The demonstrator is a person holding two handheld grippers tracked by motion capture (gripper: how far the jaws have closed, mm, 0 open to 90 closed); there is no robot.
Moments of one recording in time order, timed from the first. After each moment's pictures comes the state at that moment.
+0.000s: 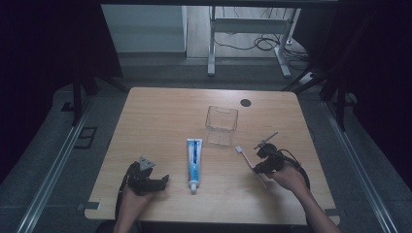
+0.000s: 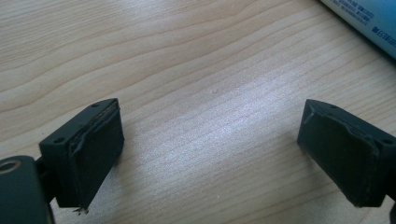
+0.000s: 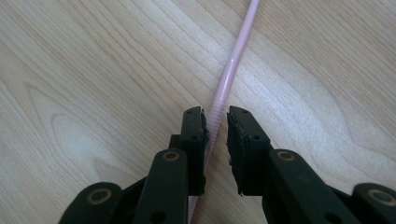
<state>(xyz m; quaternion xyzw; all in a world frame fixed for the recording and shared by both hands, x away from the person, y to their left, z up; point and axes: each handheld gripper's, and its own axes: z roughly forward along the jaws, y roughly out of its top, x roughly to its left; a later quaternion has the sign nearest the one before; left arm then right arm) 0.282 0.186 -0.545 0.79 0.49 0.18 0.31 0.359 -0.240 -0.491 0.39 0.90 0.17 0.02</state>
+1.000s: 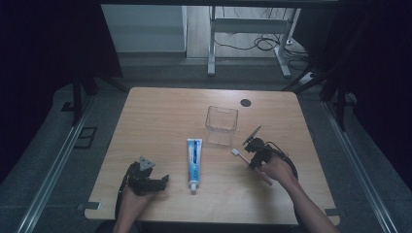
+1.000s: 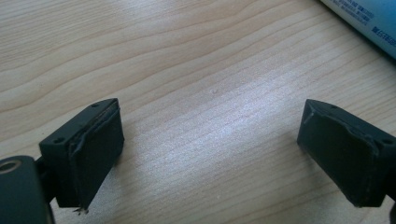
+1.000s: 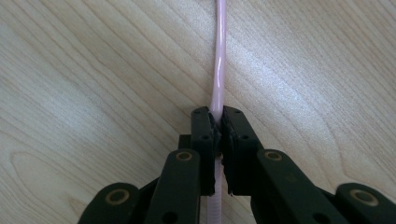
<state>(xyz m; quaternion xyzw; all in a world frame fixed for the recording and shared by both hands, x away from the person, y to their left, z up) 0.282 0.186 -0.545 0.79 0.49 0.18 0.31 0.387 -0.209 -0.500 0.40 0.91 0.08 0.02</state>
